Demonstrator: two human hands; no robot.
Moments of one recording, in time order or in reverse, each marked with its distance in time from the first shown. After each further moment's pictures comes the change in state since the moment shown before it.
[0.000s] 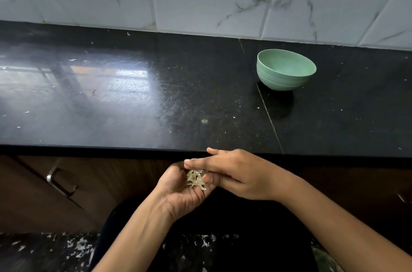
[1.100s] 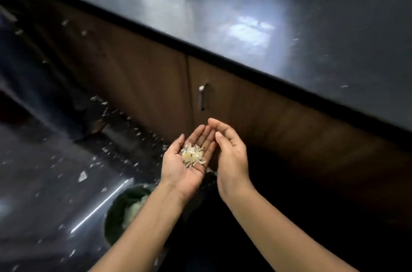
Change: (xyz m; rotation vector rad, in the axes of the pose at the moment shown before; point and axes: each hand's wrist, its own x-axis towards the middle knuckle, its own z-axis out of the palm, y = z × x) left_hand -0.145 0.030 -0.187 -0.386 0.196 0.761; right_hand 0.125 -0.131 0.231 1.336 0.487 0.563
